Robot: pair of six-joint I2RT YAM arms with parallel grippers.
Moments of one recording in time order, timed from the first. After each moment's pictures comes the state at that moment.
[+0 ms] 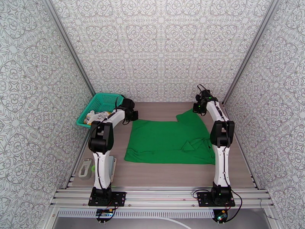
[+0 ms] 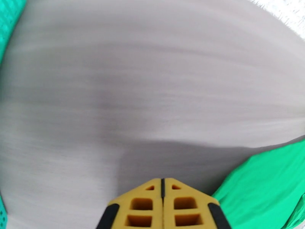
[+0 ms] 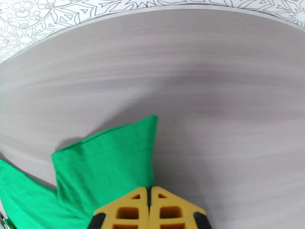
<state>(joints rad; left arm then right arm) -0.14 2.19 1.72 -0.51 0.17 -0.29 -0.02 2.44 2.26 -0.88 -0.22 0.11</state>
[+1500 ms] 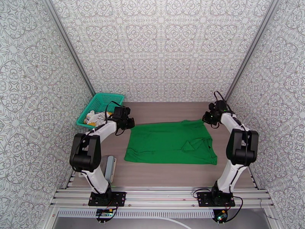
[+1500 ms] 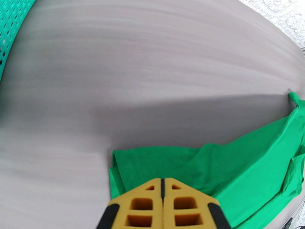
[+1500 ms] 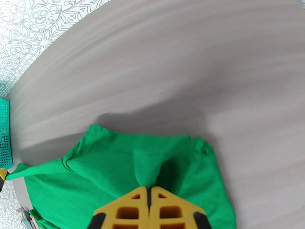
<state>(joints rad) -0.12 1.76 1.18 -0.31 0.28 -0.29 -0.15 1.85 1.40 -0.53 -0.36 0.27</state>
